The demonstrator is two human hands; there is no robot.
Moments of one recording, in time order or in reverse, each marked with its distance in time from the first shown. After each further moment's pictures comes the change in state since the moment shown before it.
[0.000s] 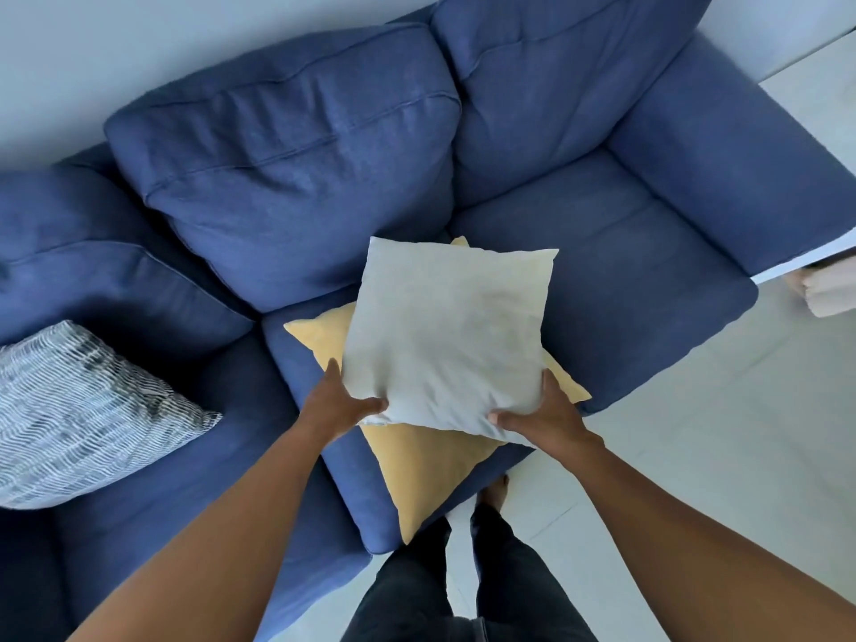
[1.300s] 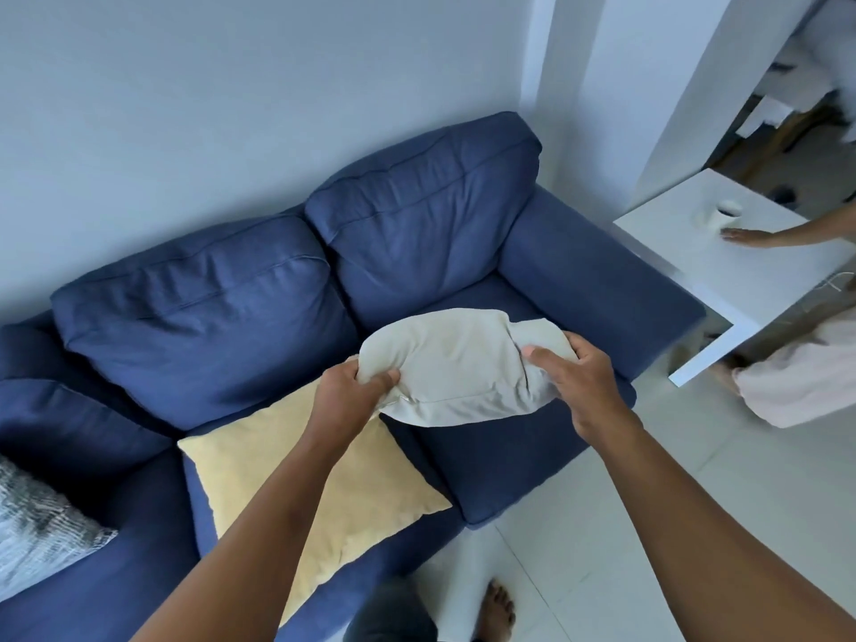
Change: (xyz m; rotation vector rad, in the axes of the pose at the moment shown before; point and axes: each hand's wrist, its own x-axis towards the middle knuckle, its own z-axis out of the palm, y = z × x) left_hand -0.132 0.342 0.161 -0.367 0.291 0.414; right_hand -0.002 0.022 -0.386 0.744 0.212 -0.433
